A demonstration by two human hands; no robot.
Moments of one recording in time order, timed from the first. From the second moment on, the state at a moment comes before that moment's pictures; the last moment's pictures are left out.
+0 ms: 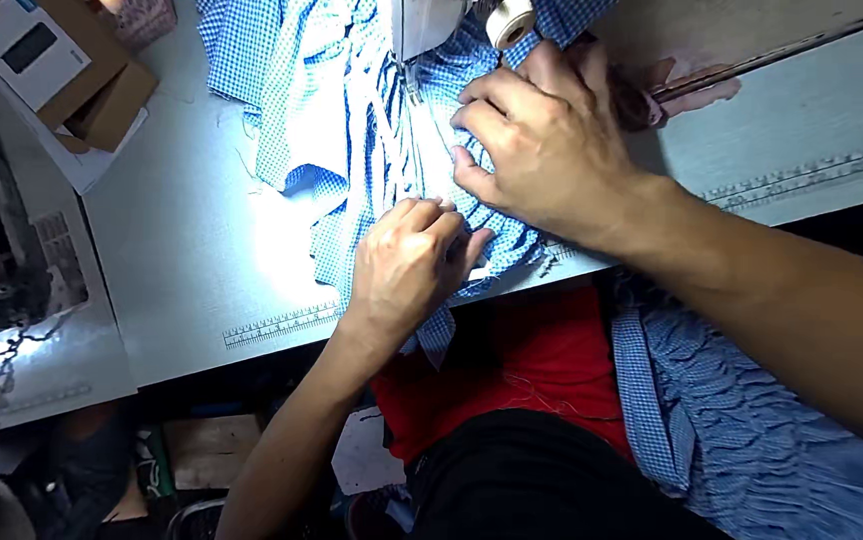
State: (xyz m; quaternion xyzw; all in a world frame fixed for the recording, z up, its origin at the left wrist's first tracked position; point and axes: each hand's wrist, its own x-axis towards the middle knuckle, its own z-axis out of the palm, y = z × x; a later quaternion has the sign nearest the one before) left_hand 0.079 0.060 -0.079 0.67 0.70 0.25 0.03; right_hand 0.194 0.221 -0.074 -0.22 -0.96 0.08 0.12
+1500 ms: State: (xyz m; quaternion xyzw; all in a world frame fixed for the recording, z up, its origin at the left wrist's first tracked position) left_hand 0.062 0.049 -0.097 0.72 0.60 0.33 0.08; right_hand 0.193 0.226 -0.088 -0.21 -0.96 0.09 0.17
